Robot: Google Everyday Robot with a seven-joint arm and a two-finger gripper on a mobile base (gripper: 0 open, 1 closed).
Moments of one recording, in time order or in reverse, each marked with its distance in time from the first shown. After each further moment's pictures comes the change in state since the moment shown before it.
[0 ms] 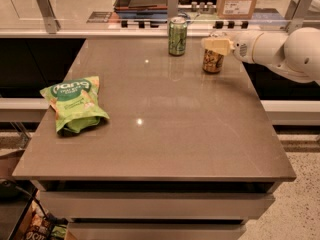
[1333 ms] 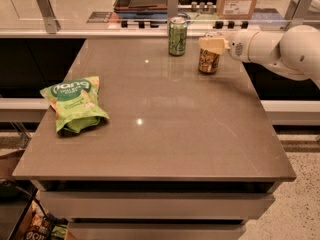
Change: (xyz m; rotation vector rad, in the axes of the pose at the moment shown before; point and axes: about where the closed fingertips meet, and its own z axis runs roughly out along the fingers) arm -0.001 0.011 0.008 -0.034 0.012 0.004
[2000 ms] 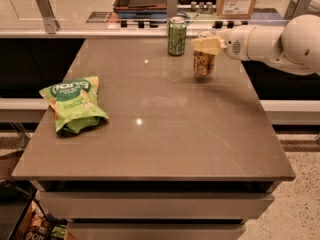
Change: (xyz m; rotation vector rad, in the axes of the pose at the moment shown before) arm -0.011 0.052 -0.013 -0.077 0.057 -0.041
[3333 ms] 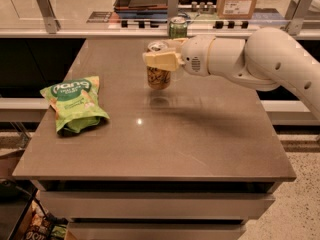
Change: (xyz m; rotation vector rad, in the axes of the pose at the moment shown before) arm -0.016 0.165 0.023 -0.252 -0.077 -0.097
